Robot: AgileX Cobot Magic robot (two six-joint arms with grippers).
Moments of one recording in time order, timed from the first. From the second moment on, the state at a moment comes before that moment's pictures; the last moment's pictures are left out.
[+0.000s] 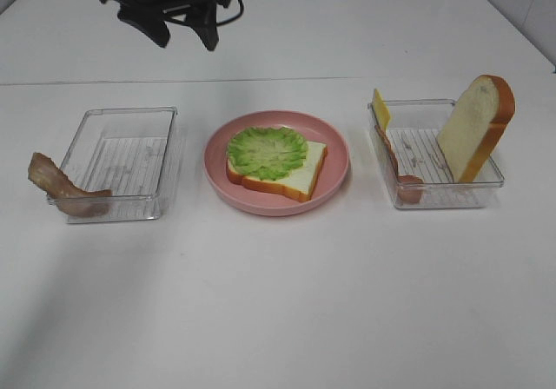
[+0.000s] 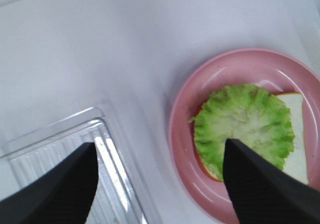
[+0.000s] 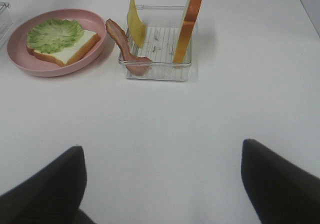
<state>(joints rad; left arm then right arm) -0.33 2.34 -2.36 -0.12 1.21 -0.05 0.00 -0.01 -0.51 0.15 1.07 -0.11</state>
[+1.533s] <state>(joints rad) -0.07 1.91 -1.39 -0.07 0.95 -0.17 0.00 -0.01 -0.51 0.15 1.07 -0.11</state>
